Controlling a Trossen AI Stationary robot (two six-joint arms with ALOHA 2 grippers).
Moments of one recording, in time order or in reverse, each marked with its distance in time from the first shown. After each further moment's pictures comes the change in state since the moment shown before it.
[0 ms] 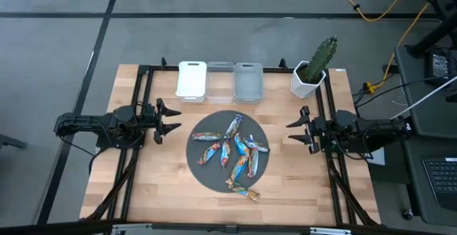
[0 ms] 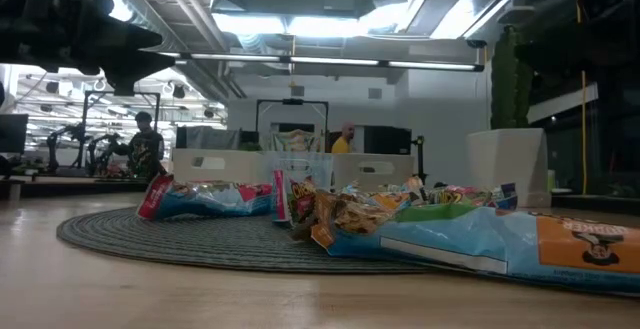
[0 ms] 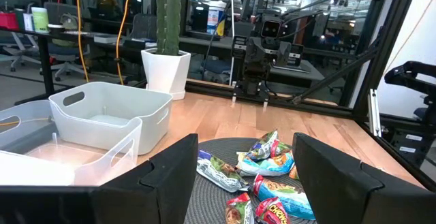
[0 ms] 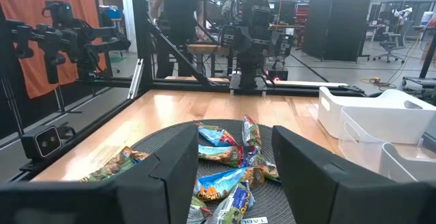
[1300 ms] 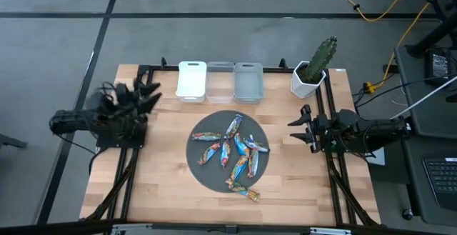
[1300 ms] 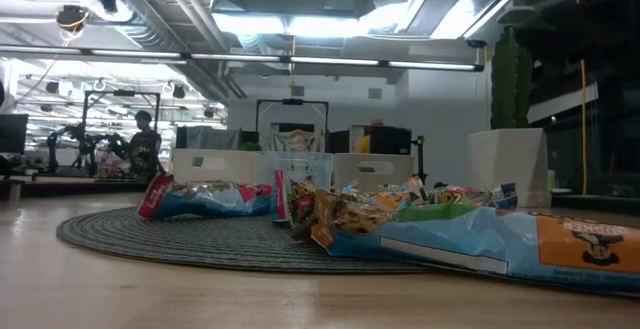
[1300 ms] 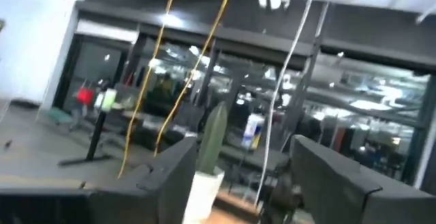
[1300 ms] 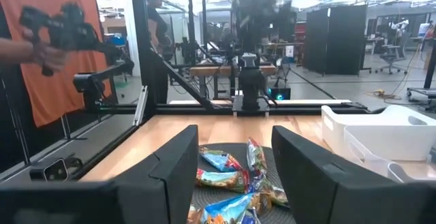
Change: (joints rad) left arm -0.008 0.126 0.377 0.099 -0.259 -0.023; right arm 0.000 0.000 0.000 0.091 0.001 0.056
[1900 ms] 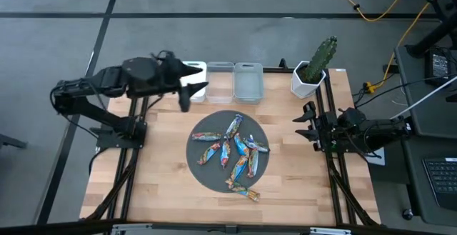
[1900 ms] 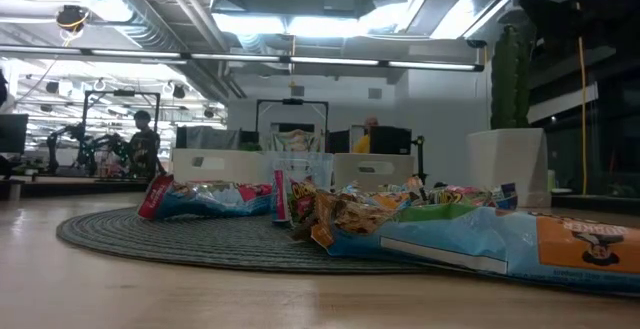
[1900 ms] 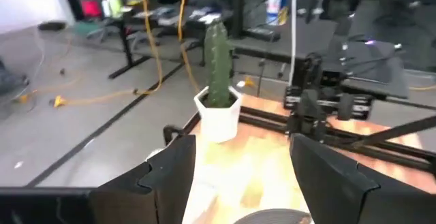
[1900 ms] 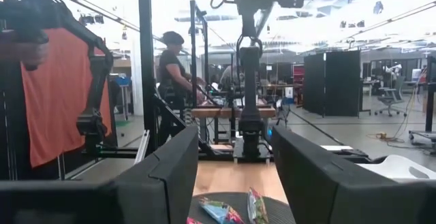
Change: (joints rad) left arm -0.005 1.057 1.166 -0.777 -0.024 0.027; right arm 0.000 0.000 0.000 0.172 0.000 -0.005
